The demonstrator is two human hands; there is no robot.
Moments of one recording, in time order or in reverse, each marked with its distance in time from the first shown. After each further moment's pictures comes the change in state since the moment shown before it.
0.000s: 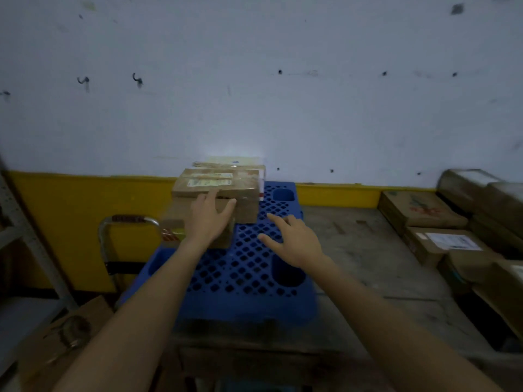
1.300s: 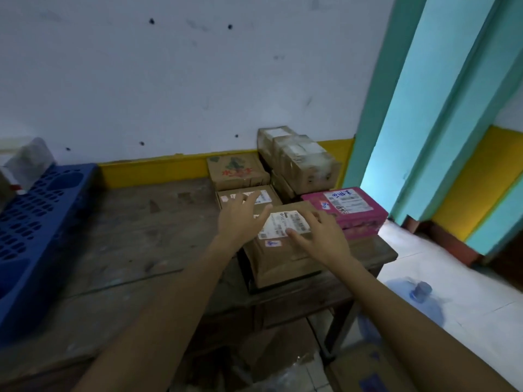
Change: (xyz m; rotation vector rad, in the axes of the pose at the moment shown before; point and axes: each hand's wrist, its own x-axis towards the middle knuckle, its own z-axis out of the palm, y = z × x) left_hand -0.180 0.454 0.351 0.044 -0.324 0.442; right_hand -0.284 0.476 -0.156 -0.083 0.168 0.502
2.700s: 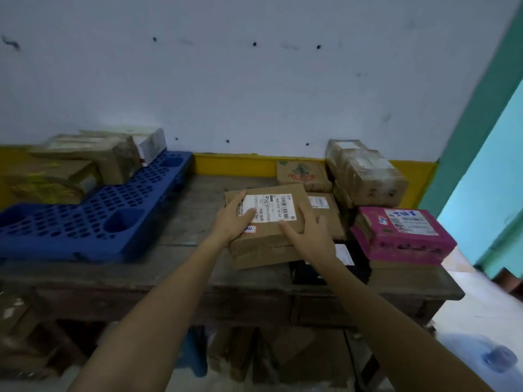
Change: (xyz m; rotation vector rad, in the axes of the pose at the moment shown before) left_hand -0.087 -0.073 -0.083 -0.358 0.014 -0.445; right_hand -0.030 -0.115 0.002 0.465 -0.186 0.017
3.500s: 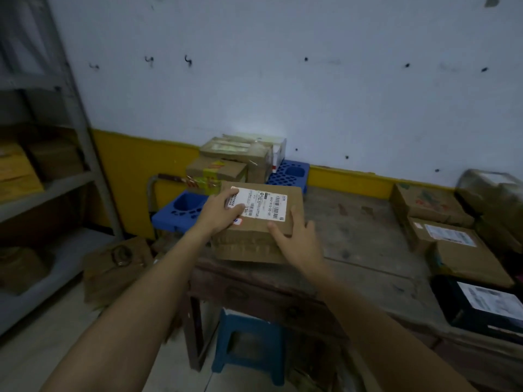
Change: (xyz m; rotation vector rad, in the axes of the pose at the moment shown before) left_hand -0.063 -0.227 -0.320 0.015 0.229 -0.066; right_hand -0.083 -0.275 0.243 0.063 -0.212 -0.205
